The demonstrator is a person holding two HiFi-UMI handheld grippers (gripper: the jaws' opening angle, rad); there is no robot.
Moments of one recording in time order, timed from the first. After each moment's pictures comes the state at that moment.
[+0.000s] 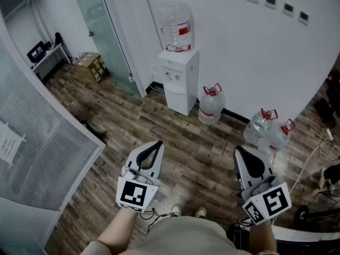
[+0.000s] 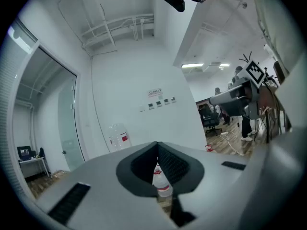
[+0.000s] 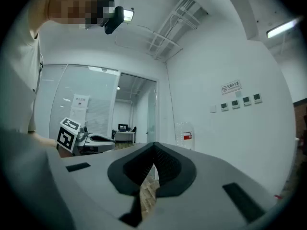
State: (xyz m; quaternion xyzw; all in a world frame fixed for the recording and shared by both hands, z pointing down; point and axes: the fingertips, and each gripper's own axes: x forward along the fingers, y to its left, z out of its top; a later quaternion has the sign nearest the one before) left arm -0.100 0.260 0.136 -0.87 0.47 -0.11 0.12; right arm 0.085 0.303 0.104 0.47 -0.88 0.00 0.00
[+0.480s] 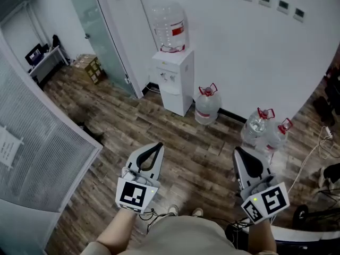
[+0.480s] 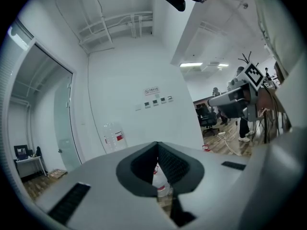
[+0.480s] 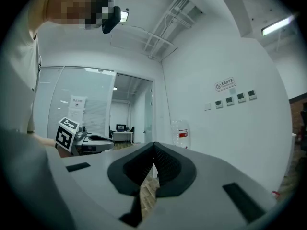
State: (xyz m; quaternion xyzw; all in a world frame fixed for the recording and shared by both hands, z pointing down) left arm -0.059 0.252 0.145 -0.88 0.46 -0.11 0.11; right arm 0.127 0.293 0.118 0.49 -0.87 0.01 0.00
